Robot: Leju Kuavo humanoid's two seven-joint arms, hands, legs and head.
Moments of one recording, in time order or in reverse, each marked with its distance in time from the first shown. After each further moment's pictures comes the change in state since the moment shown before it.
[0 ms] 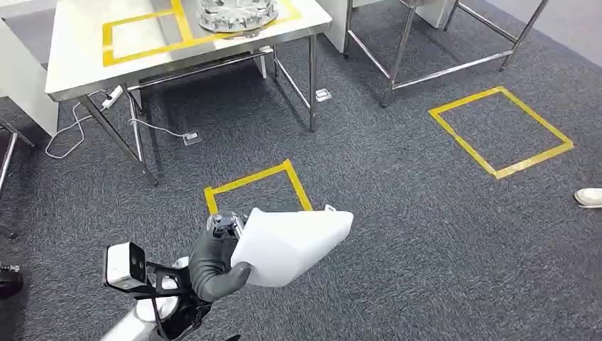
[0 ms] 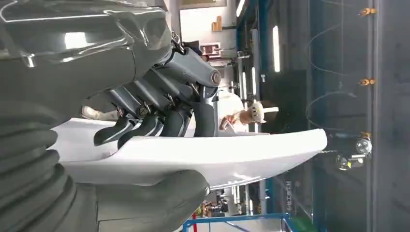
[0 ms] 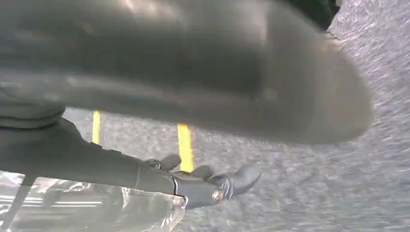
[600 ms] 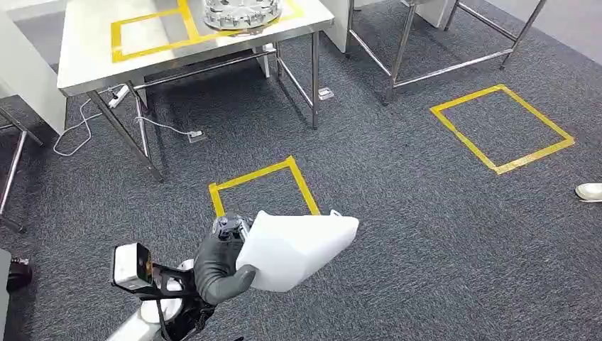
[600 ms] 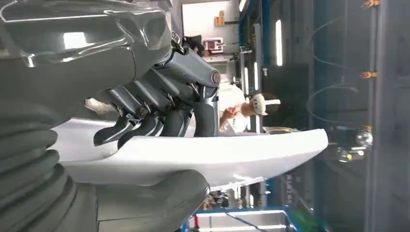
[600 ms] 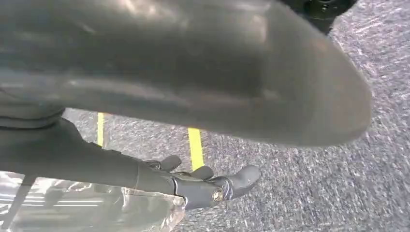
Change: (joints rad) left arm 0.006 -0.010 -0.008 0.020 0.004 -0.006 0.011; right arm 0.007 -0.004 -0.005 0.008 -0.005 0.004 0.002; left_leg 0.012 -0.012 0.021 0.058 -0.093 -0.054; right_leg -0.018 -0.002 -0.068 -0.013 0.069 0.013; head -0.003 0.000
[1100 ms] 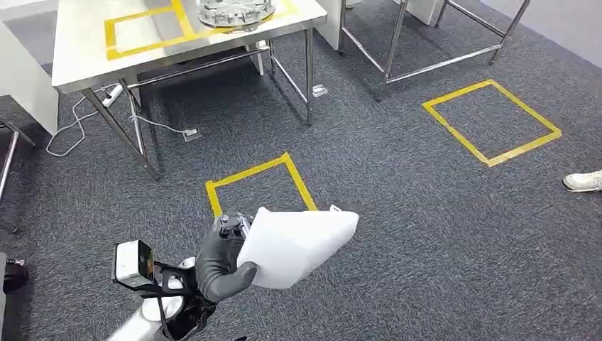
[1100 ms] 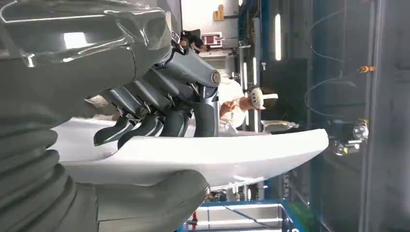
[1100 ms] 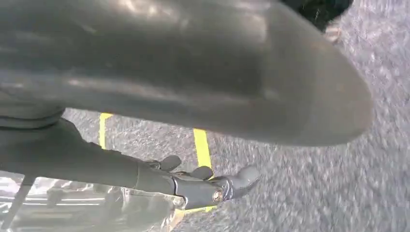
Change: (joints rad) left arm -0.009 -0.010 0.001 0.010 0.002 -0.002 0.005; right arm 0.004 0.011 -0.002 0.001 -0.011 0.001 -0.013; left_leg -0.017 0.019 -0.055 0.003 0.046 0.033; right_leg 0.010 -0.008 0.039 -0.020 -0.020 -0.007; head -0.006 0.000
